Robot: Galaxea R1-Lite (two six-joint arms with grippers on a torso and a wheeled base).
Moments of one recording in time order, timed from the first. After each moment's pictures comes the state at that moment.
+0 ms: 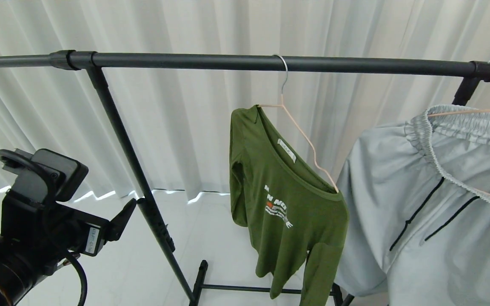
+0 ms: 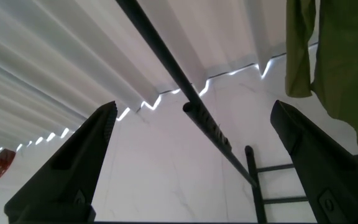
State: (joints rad) left arm -0.45 1.18 -0.41 -0.56 0.48 0.42; right arm 0.04 1.04 -1.02 0.23 -0.18 -0.30
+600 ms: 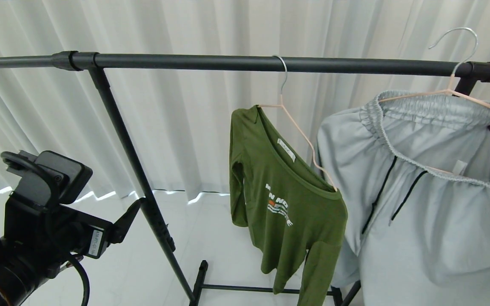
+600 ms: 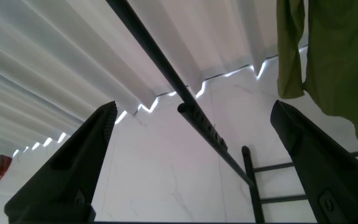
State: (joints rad) left arm -0.47 1.18 -0.41 -0.56 0.48 0.42; right arm 0.21 1.24 -1.10 0.09 -0.20 -0.30
